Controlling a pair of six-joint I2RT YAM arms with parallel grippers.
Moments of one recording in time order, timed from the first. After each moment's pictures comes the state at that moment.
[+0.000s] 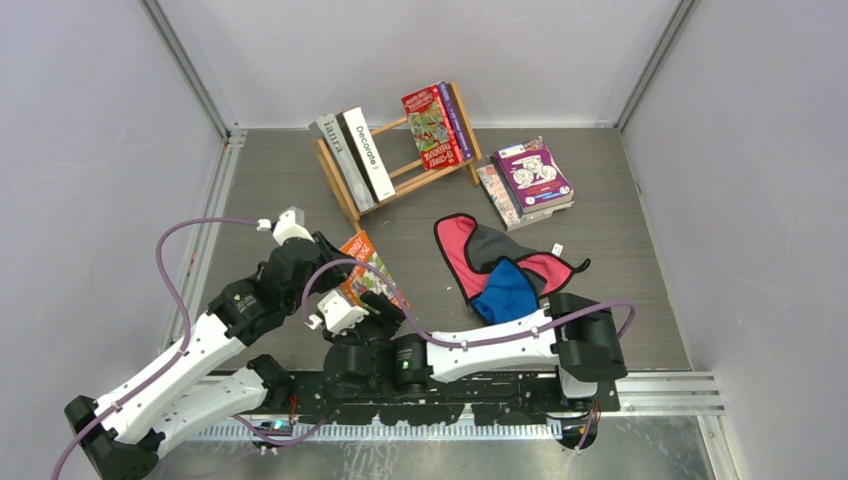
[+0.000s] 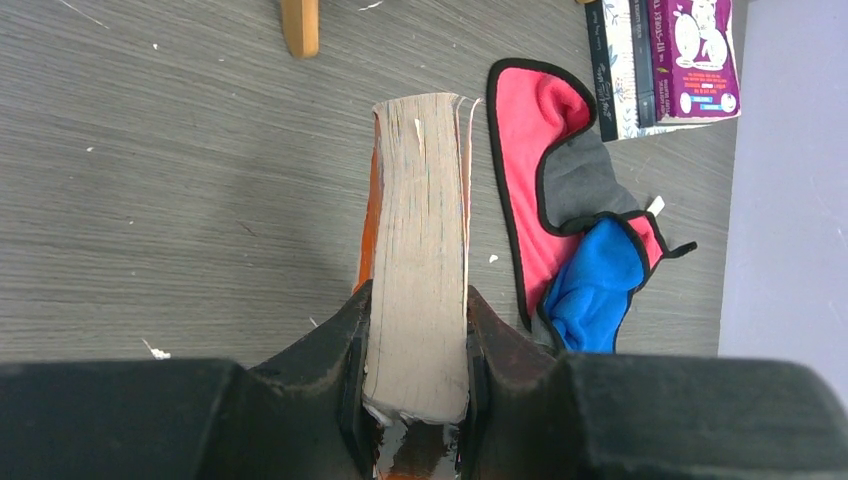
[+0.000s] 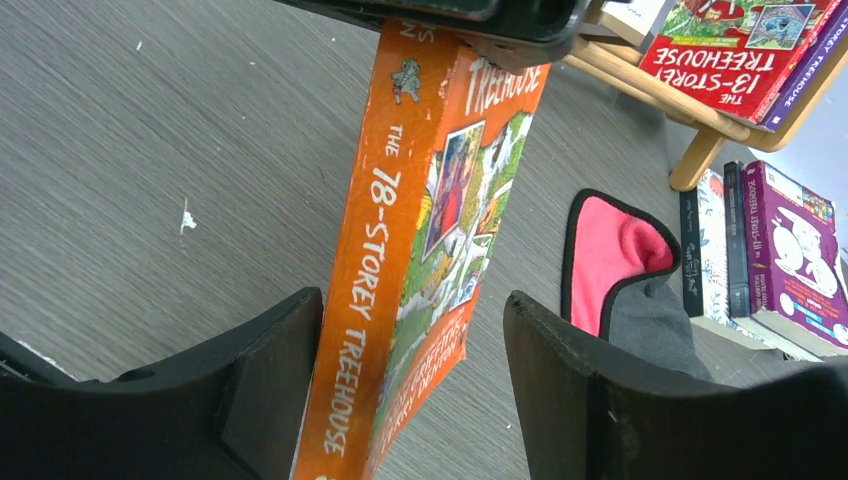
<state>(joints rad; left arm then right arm) -0.75 0.77 0.78 -0.59 -0.37 -0.97 1.60 1.74 1.26 -0.27 1.09 0.20</state>
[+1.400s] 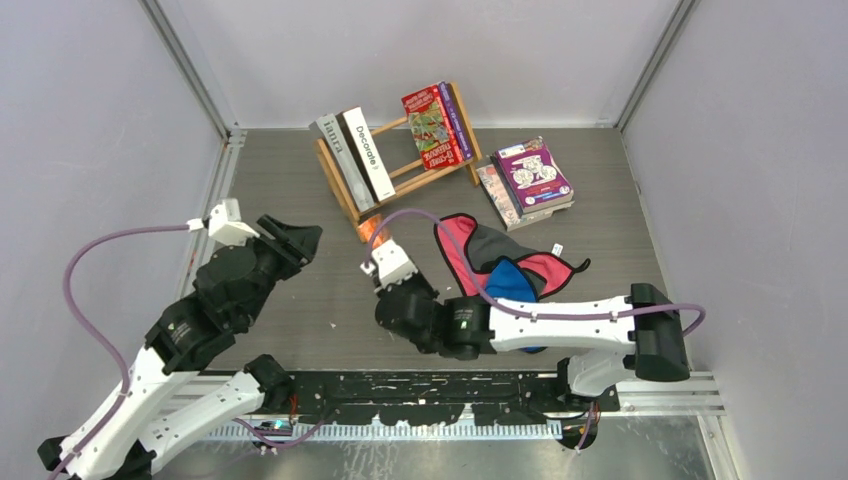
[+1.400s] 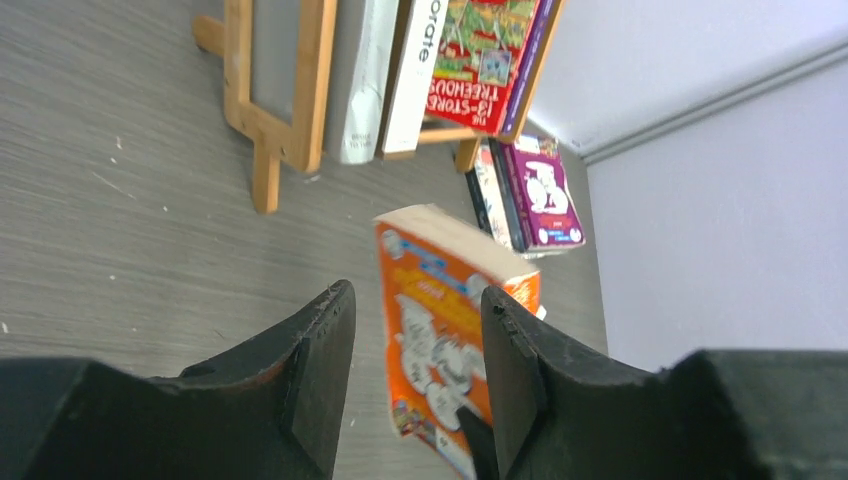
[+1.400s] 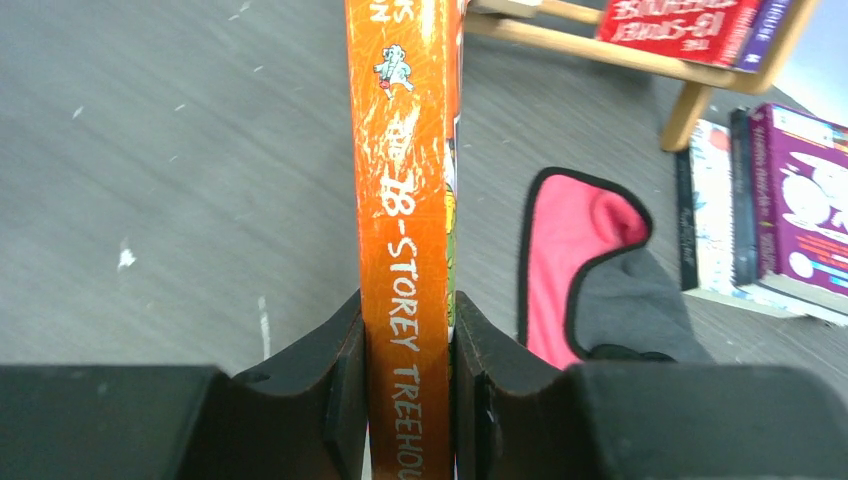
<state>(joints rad) -0.77 0.62 0.96 -0.63 -0.54 -0.92 1.45 1.44 1.10 -0.27 0.92 0.24</state>
